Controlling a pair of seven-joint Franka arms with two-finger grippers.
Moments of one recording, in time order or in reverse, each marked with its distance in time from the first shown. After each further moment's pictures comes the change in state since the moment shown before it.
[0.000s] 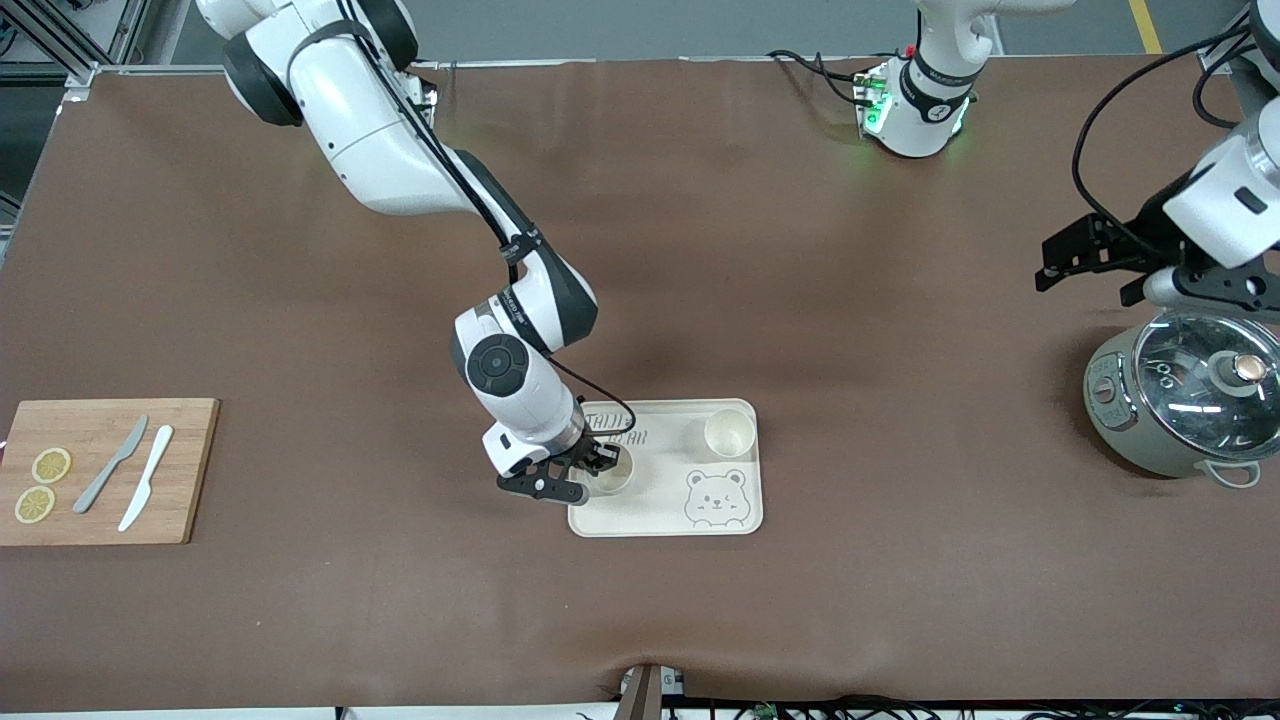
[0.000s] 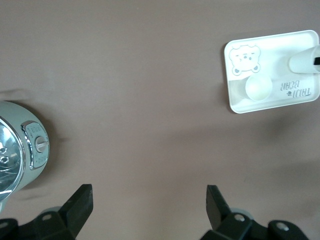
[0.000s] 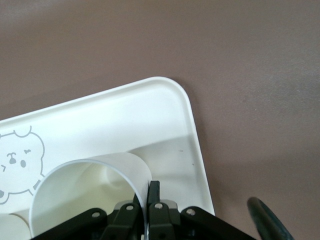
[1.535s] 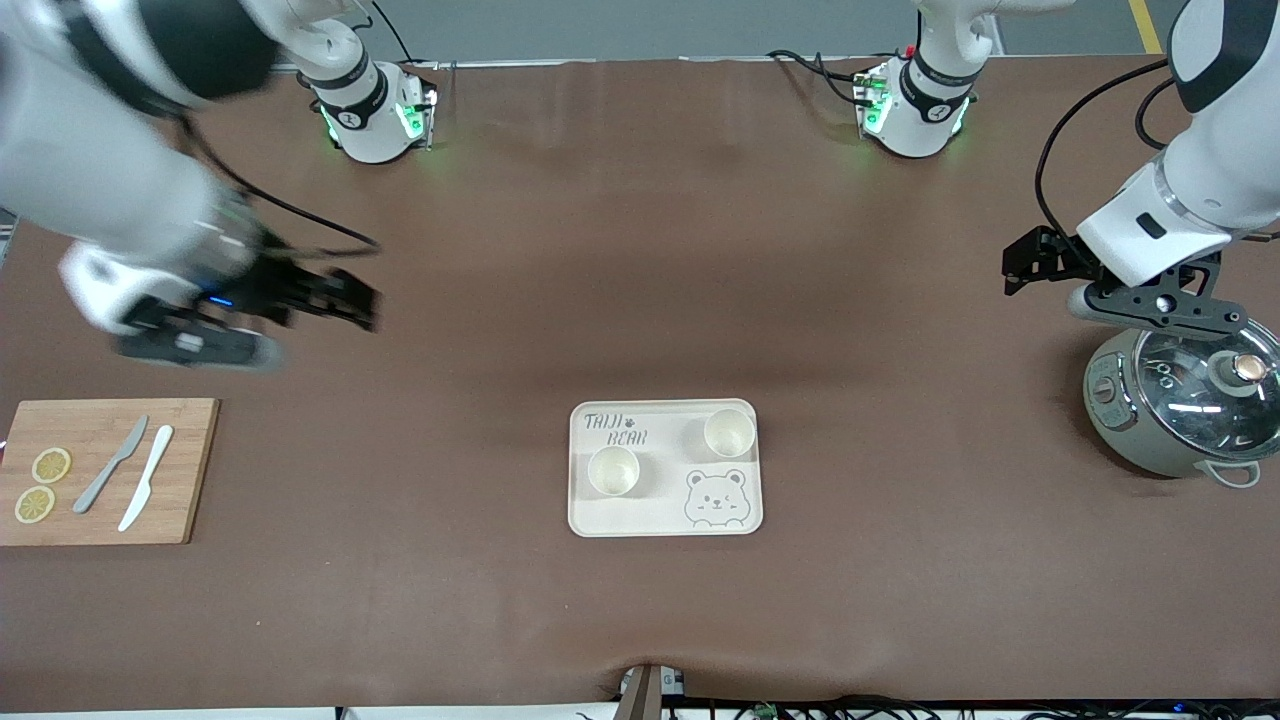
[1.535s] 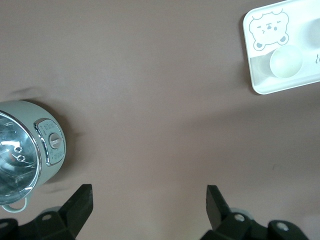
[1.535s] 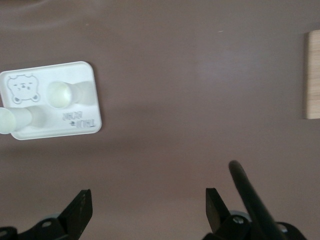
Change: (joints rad) left arm 0.010 0.041 -0.077 -0.021 0.128 -0.007 0.000; right arm -0.312 -0.685 -0.031 0.009 -0.007 -0.951 -0.390
